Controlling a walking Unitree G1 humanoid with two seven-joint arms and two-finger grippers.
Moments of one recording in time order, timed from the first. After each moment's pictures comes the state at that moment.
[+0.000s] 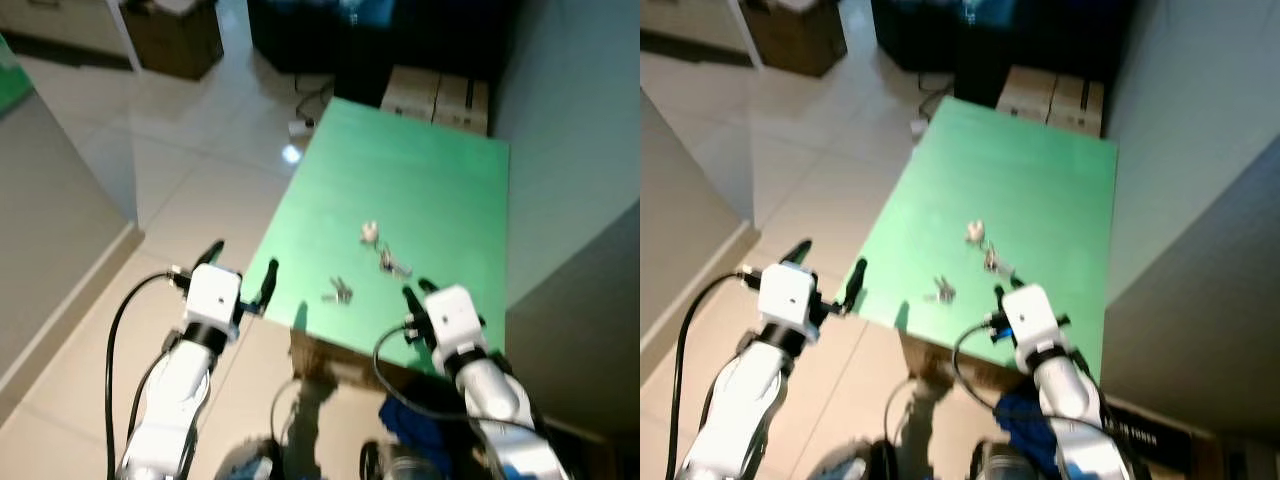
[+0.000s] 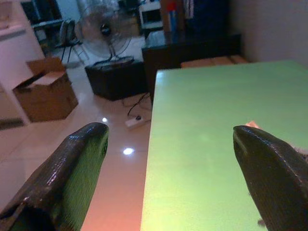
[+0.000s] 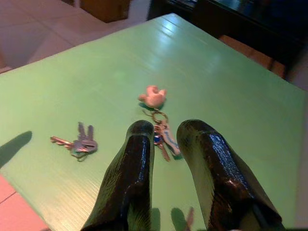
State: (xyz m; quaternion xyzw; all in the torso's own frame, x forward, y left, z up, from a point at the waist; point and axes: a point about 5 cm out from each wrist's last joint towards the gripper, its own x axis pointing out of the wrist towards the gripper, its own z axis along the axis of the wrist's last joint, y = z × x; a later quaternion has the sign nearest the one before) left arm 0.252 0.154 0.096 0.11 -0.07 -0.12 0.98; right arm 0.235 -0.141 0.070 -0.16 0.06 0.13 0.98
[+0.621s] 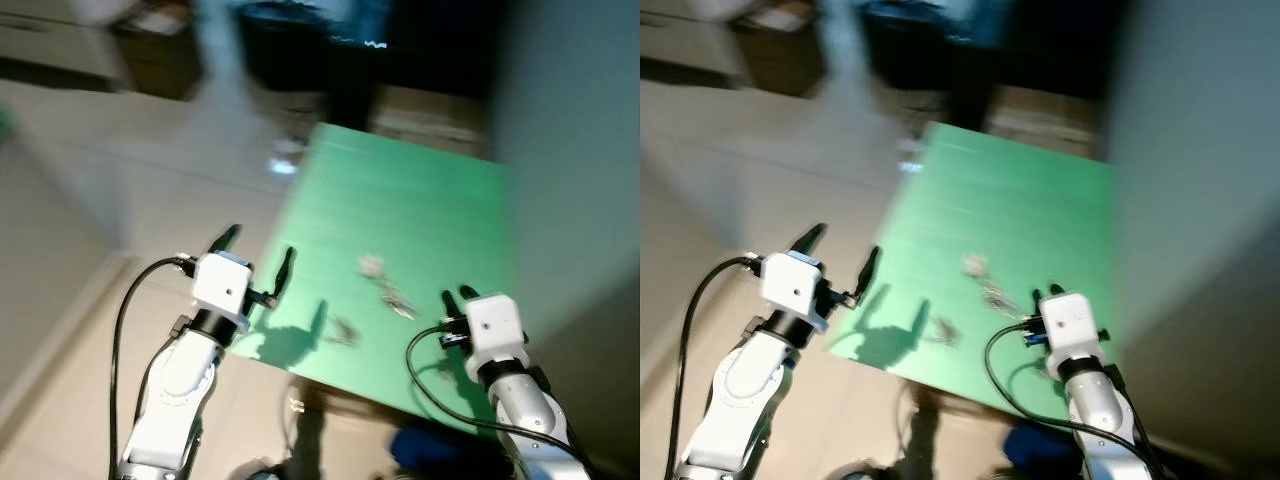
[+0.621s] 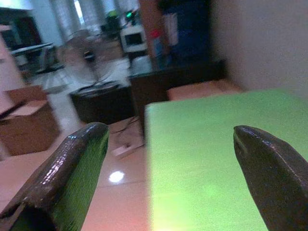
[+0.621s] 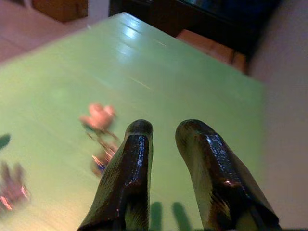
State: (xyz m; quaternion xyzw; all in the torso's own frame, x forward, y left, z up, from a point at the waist) left arm 0.254 0.145 0.119 0.11 -0.10 -0.17 0.97; right arm 0.226 -0.169 0.074 -0.13 0.06 0.05 0.99
